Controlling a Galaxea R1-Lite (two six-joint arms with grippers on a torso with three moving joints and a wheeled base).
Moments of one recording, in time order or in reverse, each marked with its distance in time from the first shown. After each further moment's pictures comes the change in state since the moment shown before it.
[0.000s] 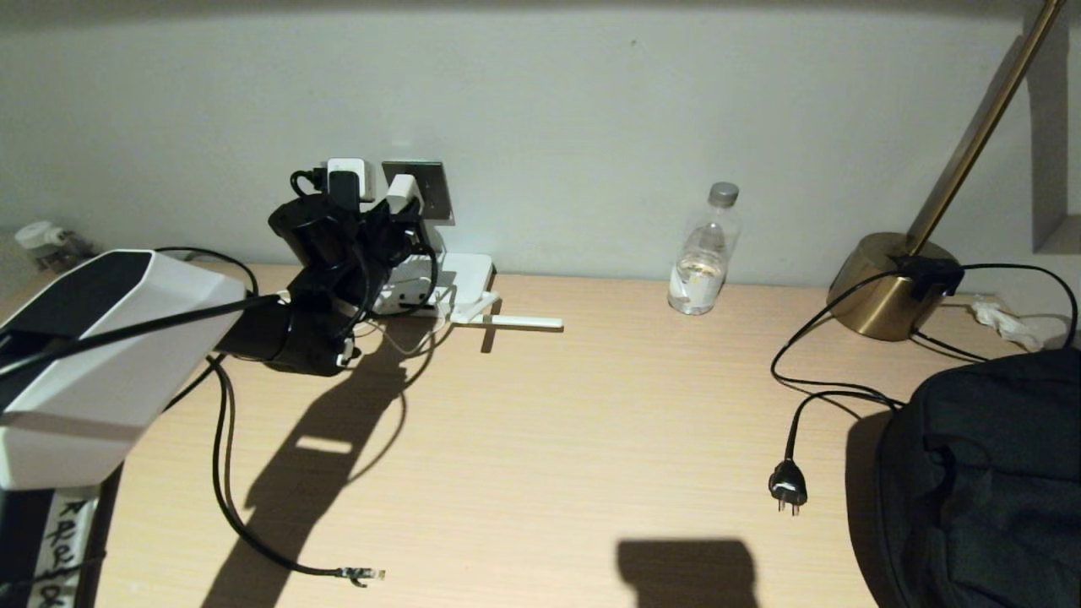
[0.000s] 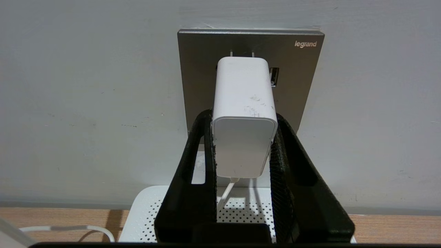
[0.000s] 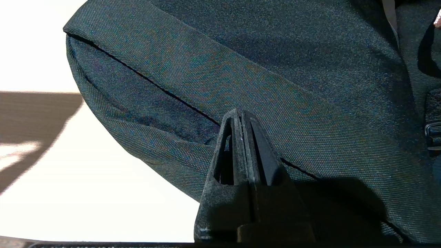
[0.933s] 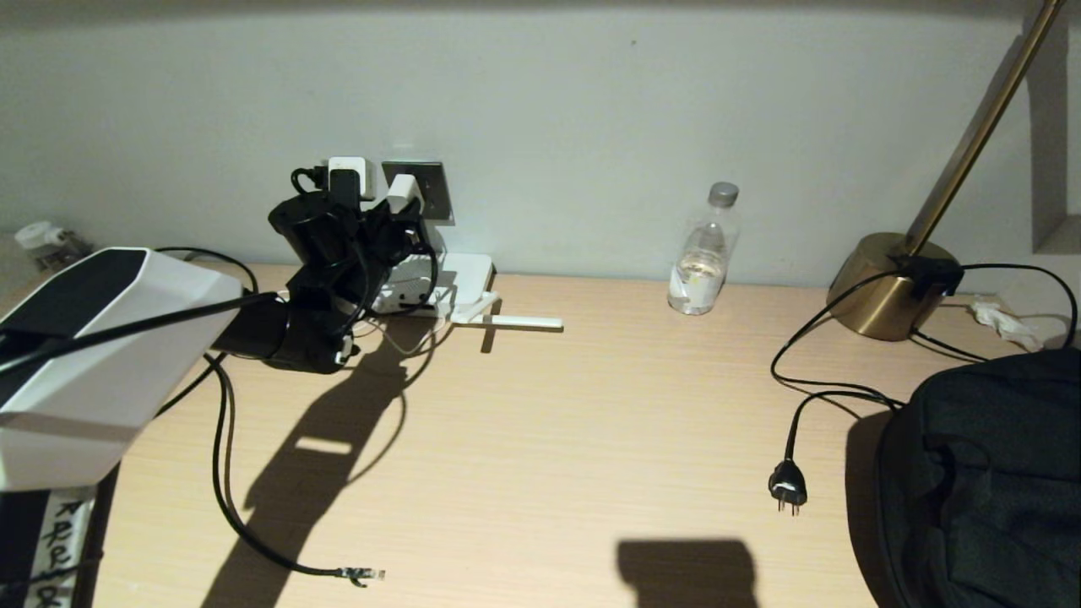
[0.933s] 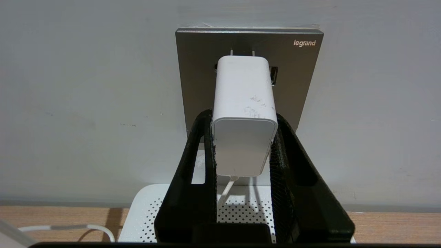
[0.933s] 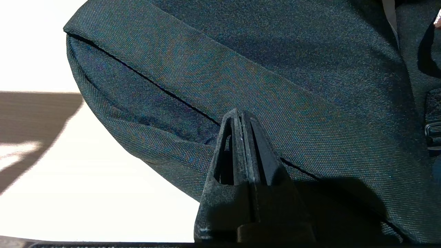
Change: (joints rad) left arm 0.000 -0.008 -0.003 0.028 0.000 0.000; right arm 0.000 0.000 0.000 0.000 0.000 0.000
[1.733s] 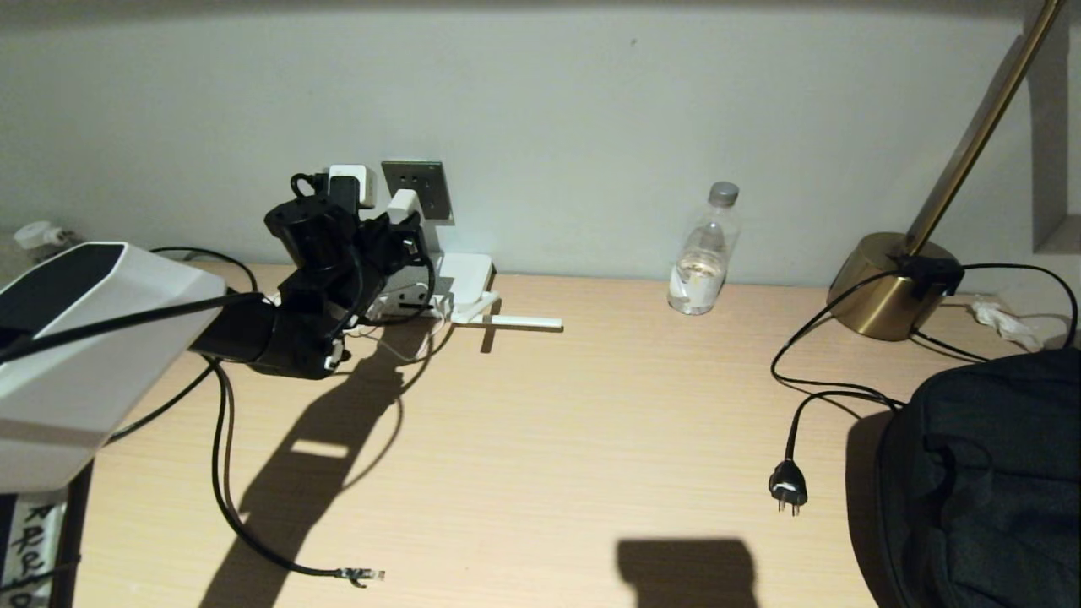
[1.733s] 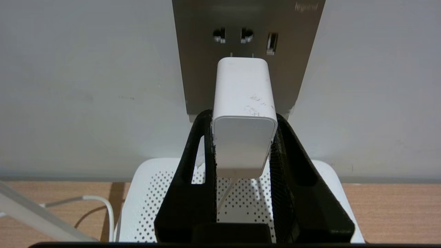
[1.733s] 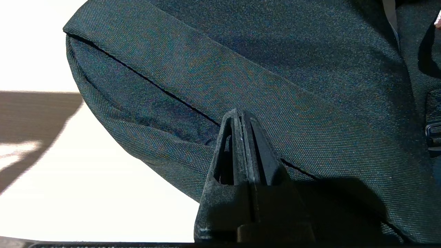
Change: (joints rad) left arm -0.001 -0.051 0.079 0.053 -0.003 0.000; right arm 0.000 0.000 0.000 0.000 0.000 0.000
